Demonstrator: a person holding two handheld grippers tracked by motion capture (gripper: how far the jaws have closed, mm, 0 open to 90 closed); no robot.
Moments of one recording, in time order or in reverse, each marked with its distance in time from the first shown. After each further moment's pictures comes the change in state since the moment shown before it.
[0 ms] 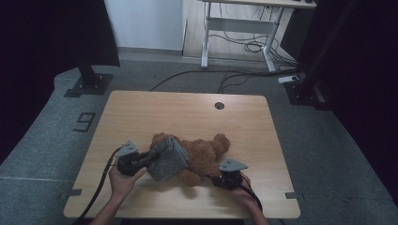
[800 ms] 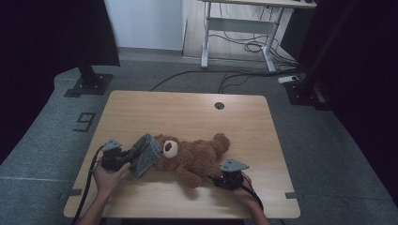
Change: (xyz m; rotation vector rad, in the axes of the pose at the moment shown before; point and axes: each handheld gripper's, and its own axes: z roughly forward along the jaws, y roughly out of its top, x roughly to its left) left arm 0.051 -0.022 -0.024 0.087 0.153 -0.102; right arm -0.003 -0.002 -0.002 0.000 0.010 -0.006
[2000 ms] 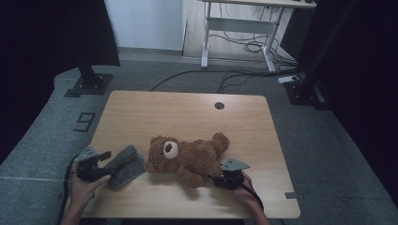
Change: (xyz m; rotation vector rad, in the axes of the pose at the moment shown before) left arm 0.021 -0.009 -0.054 -0.033 -0.031 0.020; right arm -0.001 0.000 0.000 -0.002 -0.017 0.013
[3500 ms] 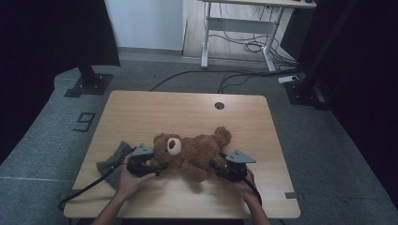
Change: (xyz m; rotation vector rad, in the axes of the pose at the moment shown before) left arm -0.088 0.019 0.119 0.162 -0.108 0.160; right arm -0.010 0.028 -0.012 -0.097 -0.139 0.107
